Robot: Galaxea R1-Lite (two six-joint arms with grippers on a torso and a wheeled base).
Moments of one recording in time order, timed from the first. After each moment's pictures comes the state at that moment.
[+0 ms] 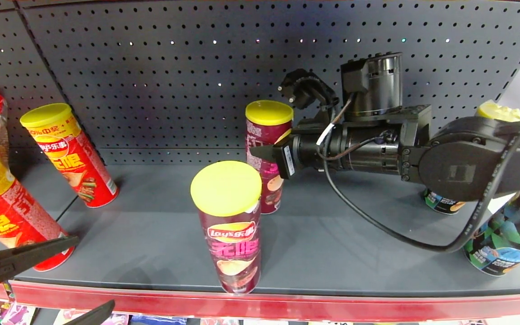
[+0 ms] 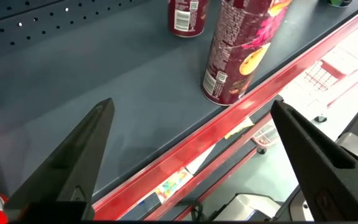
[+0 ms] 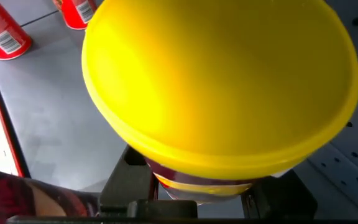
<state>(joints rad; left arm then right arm) -0.38 0.81 -0.38 -0.19 -0.33 0.09 0.72 1.88 -1.40 -0.19 0.14 -0.14</state>
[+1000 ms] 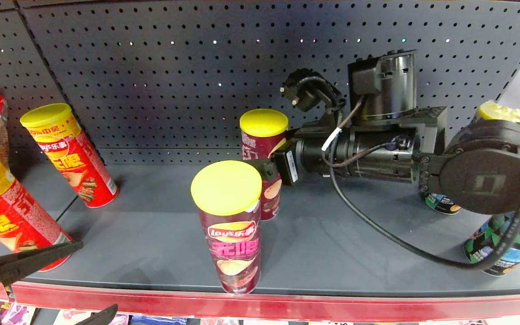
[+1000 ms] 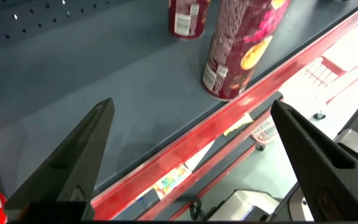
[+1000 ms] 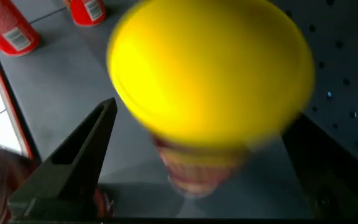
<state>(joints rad) -0.38 0.82 -0.36 -0.19 -0.33 0.08 0.75 1.83 -1.33 -0.19 0.09 -0.13</state>
